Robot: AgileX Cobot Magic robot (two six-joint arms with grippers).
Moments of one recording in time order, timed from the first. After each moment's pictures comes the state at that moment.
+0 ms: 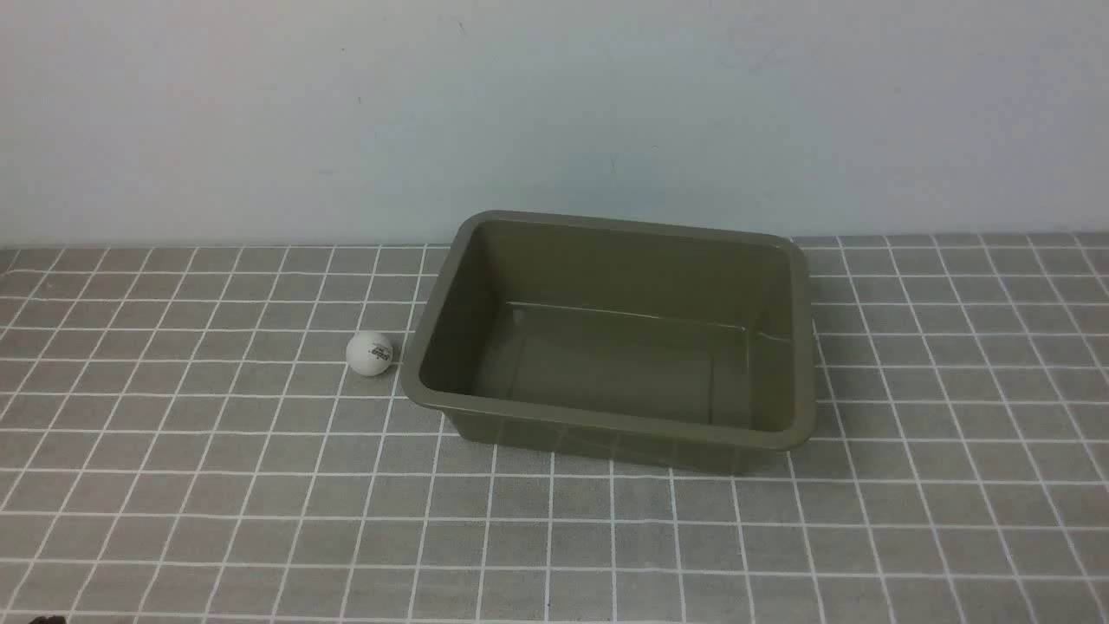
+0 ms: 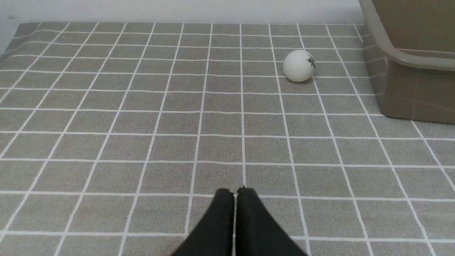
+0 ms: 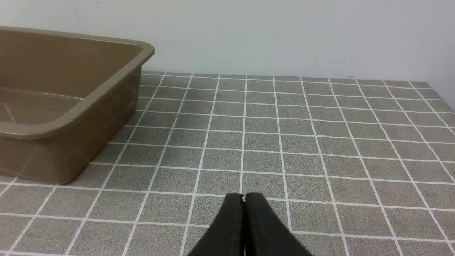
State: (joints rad) right arm -0.03 -0.01 0.02 0.02 0.37 0.00; left arm -0.07 -0.01 0.02 0.04 0.38 -0.13
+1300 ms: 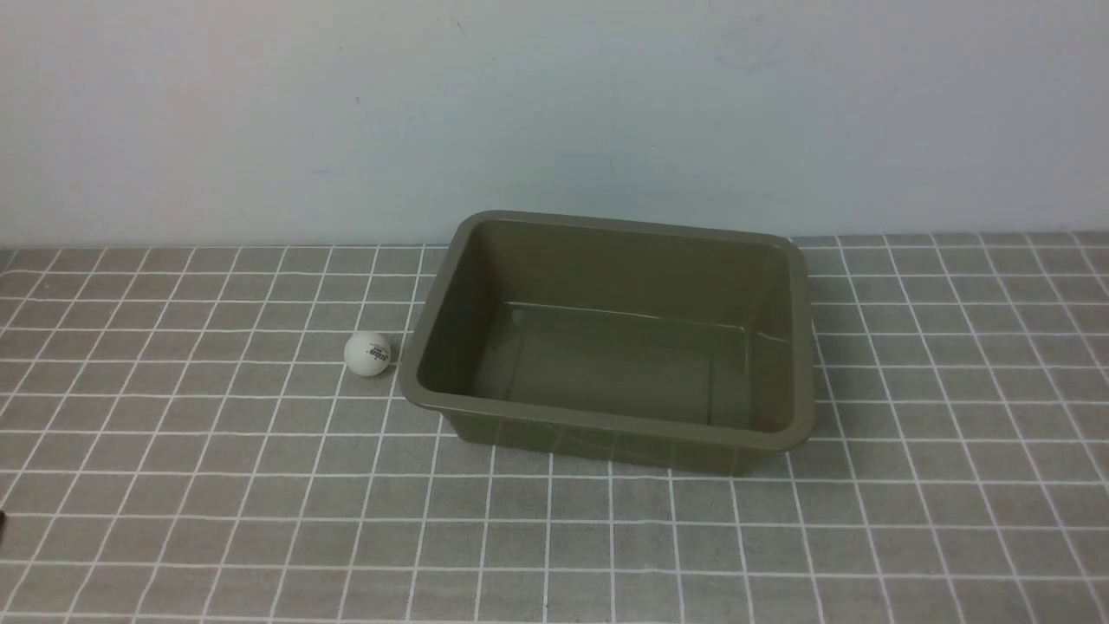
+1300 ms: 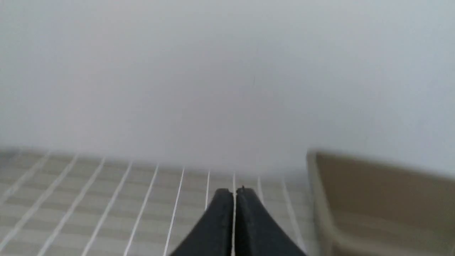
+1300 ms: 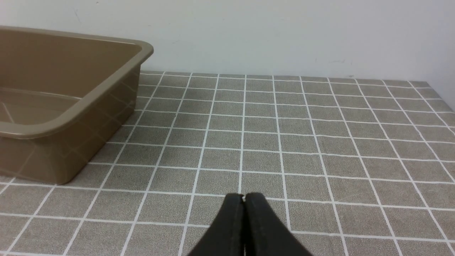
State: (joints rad) right arm -0.03 -0.01 0.02 0.02 0.37 0.00; left arm -0.07 -0.01 0.03 -0.04 -0.17 -0.20
